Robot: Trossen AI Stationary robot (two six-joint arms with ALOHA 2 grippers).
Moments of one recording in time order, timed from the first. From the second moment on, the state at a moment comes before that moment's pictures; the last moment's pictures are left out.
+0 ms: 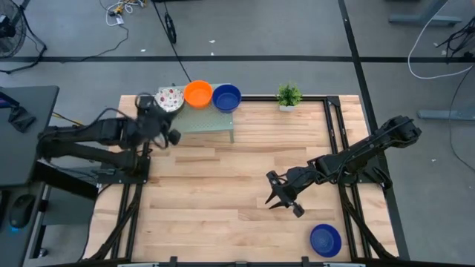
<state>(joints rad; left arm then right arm) -0.01 0.82 0.92 -0.77 -0.84 -0.41 0.37 1.37 0.67 0.12 -0.19 -0.16</state>
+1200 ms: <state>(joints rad) -0.51 1.20 0.69 -0.04 -0.95 -0.24 0.88 1.36 0.78 -0.59 -0.12 0.72</state>
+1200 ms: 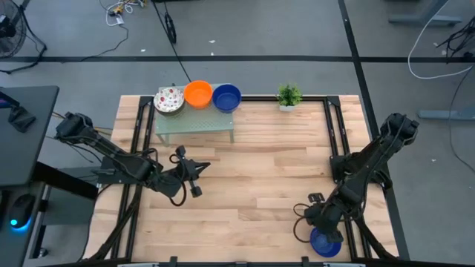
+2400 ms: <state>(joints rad) -0.45 1.20 0.69 -0.01 -0.88 -0.23 0.85 1.48 0.78 -0.44 -0.09 0.44</state>
